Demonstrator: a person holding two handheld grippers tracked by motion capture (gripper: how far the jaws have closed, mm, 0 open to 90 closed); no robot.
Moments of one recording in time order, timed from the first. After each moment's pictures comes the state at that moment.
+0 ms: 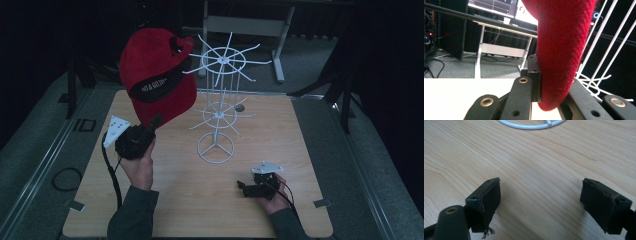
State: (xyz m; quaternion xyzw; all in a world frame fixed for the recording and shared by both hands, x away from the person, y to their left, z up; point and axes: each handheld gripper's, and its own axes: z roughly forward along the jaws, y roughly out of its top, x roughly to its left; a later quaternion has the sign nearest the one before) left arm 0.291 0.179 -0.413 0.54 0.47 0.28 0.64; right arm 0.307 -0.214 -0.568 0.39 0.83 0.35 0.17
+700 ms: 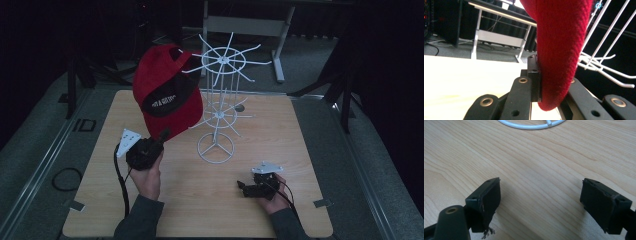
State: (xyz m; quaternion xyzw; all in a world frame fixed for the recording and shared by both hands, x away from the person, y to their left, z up) left arm 0.290 0.162 -0.458 0.56 0.49 0.25 0.62; right arm 0.308 -0.214 -0.568 0.39 0.83 0.35 0.17
